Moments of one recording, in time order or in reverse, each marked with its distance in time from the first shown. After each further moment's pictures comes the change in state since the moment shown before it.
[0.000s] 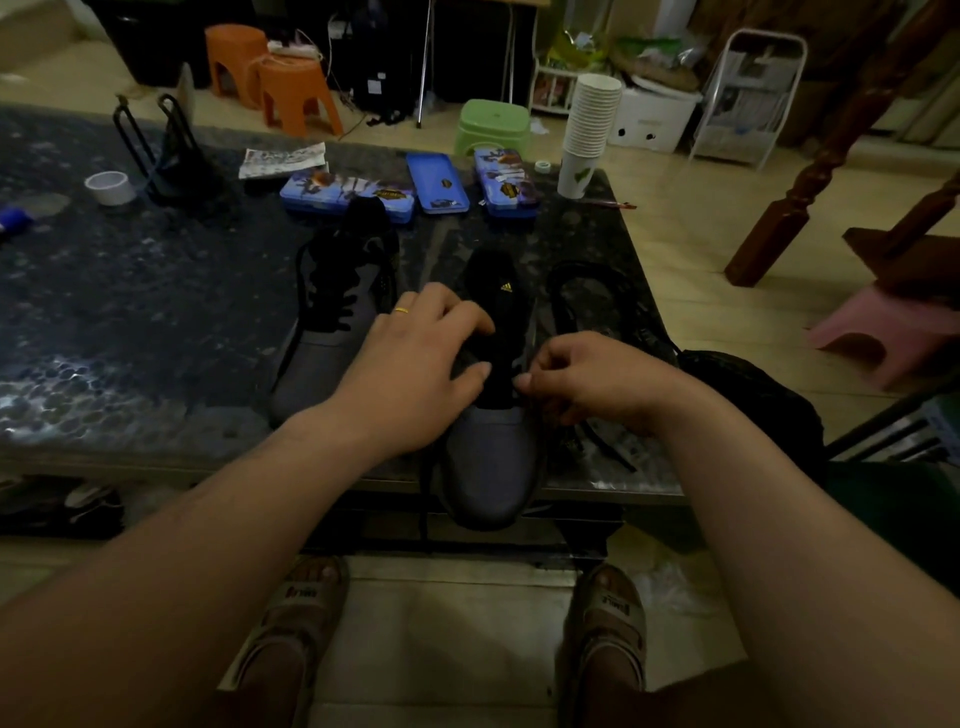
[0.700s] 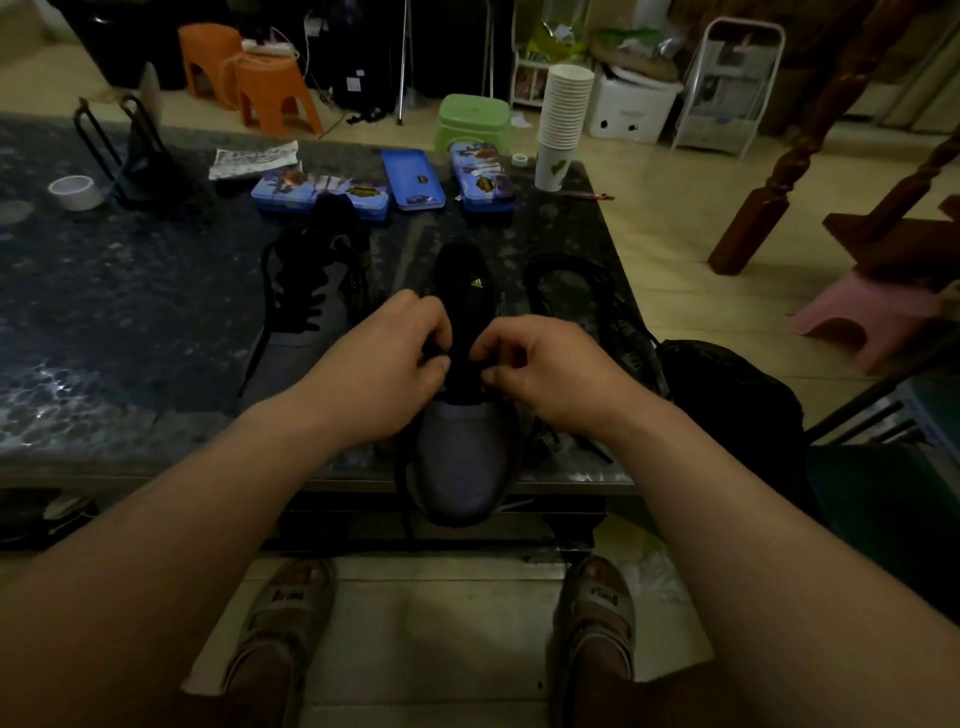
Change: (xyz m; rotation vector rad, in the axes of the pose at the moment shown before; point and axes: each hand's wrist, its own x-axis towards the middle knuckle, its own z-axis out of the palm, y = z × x) left_hand 0.008 0.002 -0.004 -0.140 -0.115 -0.062; right_hand -0.002 0.001 0.012 -0.320 0.246 -0.391
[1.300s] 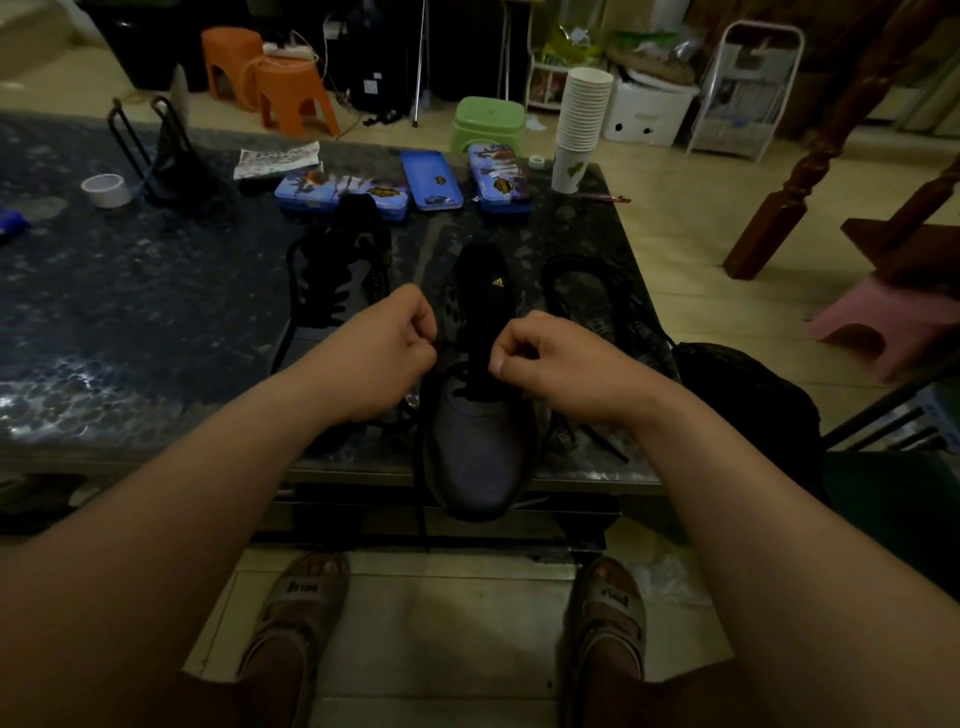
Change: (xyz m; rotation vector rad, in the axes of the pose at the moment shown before) left_hand -0.006 -0.010 -0.020 -0.243 -0.081 -0.254; right_hand 0.002 -0.013 -0.003 0.004 -0.117 -0.005
